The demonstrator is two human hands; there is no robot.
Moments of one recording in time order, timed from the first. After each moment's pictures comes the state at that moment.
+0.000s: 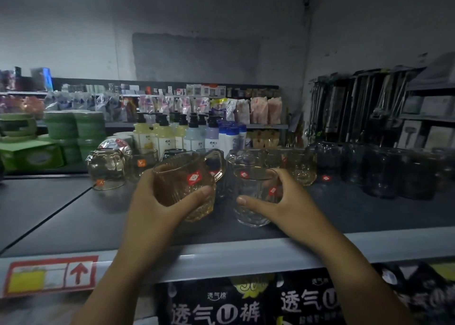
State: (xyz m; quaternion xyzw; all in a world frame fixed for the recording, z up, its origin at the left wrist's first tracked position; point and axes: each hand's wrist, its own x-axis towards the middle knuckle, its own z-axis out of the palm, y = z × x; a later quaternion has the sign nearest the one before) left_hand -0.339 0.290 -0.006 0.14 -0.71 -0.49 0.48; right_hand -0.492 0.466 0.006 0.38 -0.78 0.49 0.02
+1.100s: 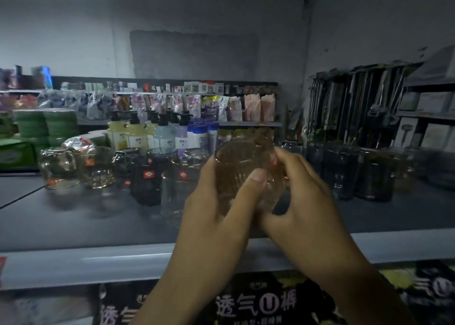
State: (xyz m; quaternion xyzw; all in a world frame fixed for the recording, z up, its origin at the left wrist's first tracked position) left_hand -0.421 0.473 0.021 0.00 -0.72 -0.52 0.46; right_hand -0.512 0.580 0.027 0.47 -0.71 0.50 0.16
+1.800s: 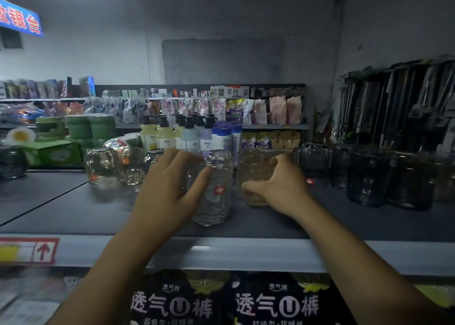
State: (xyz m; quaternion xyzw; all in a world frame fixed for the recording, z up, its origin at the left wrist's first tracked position) left_hand -0.403 0.361 0.018 0.12 -0.86 -0.09 0.49; right_hand -0.591 0.496 0.021 0.35 -0.82 0.44 0.07
